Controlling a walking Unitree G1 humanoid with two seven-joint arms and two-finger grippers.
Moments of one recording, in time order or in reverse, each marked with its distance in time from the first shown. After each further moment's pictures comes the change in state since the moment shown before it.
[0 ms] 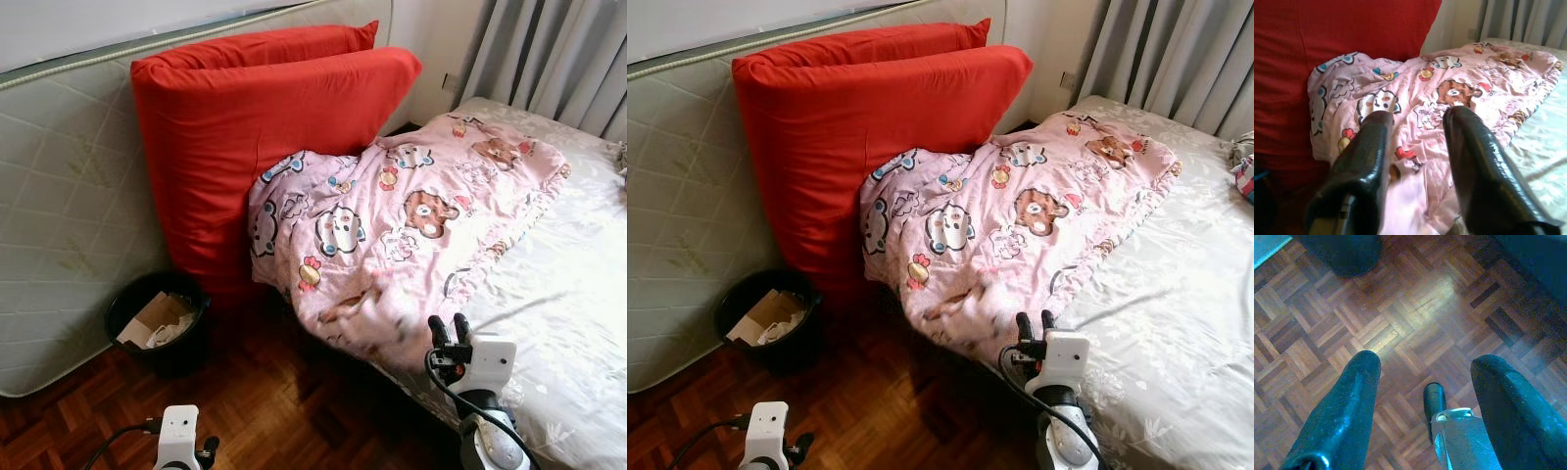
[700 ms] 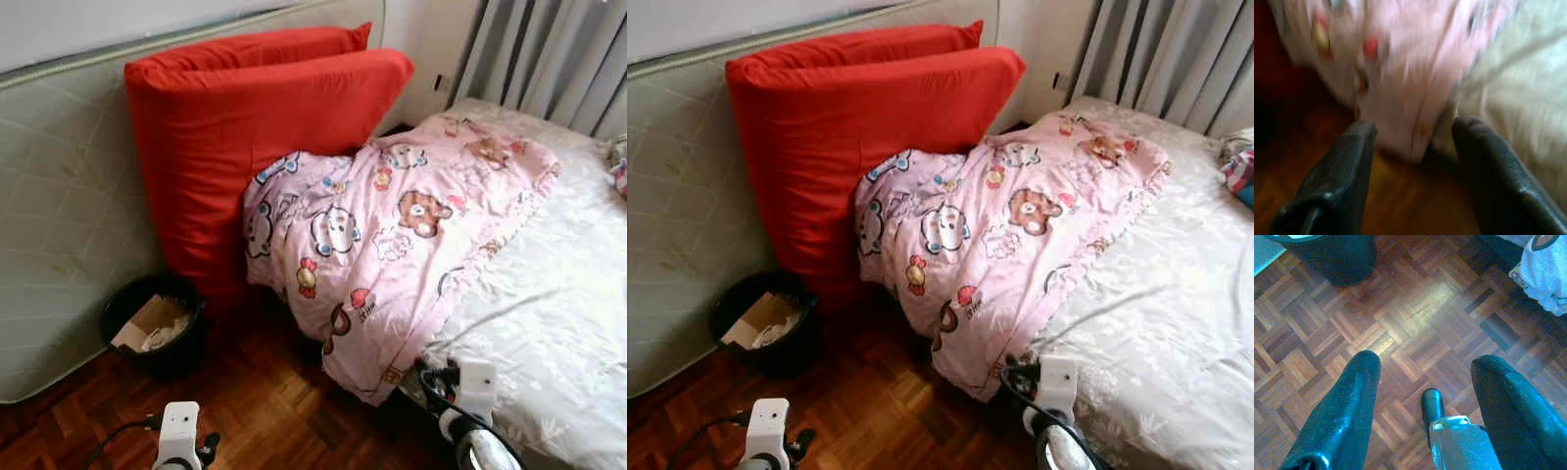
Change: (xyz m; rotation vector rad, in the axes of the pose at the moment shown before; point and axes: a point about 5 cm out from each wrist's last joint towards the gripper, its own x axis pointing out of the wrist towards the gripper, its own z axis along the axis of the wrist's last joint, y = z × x) left arm 0.002 -0.001 0.006 0.001 -0.019 -0.007; right arm -0.023 -0.017 -0.086 0.087 0.519 -0.053
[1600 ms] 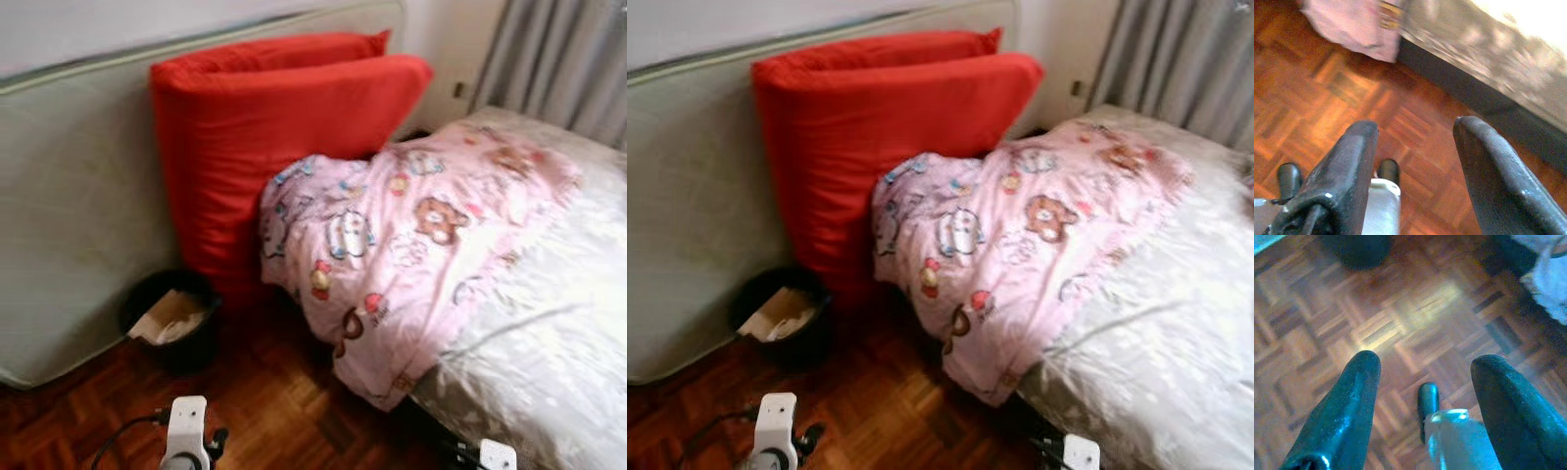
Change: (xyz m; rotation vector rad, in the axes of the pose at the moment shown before) left arm 0.000 -0.006 -0.003 -0.020 0.025 -0.018; right arm -0.027 -0.029 -0.062 0.097 0.337 -0.235
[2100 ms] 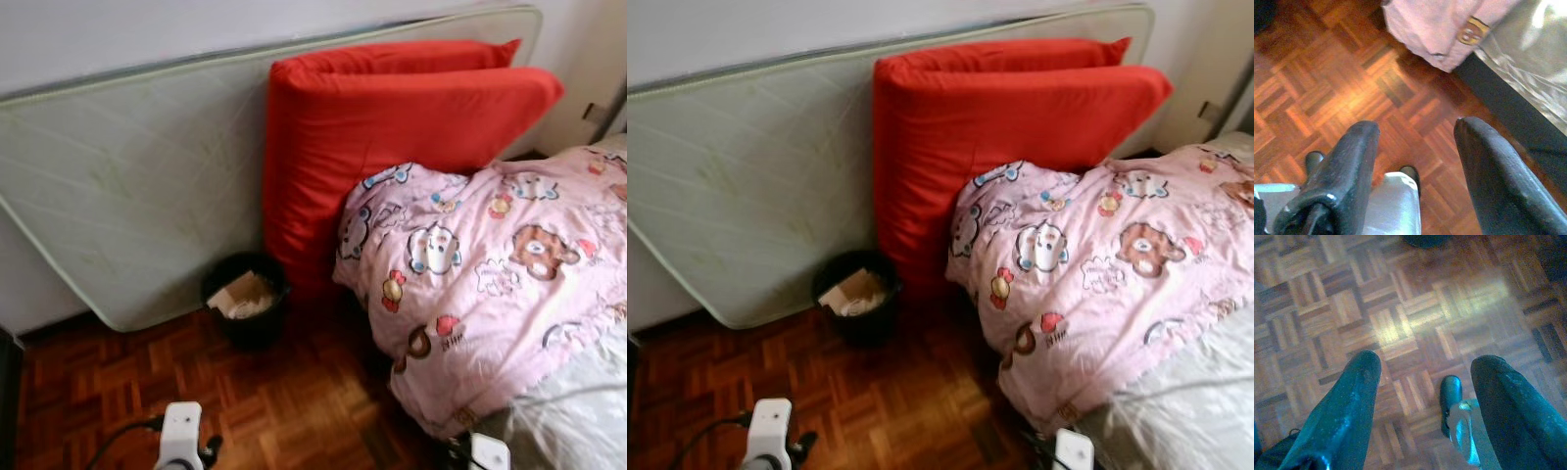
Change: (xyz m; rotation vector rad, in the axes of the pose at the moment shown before) left arm -0.001 0.006 -0.002 0.012 0.019 0.001; right arm -0.002 0.003 -0.011 0.010 0.033 0.004
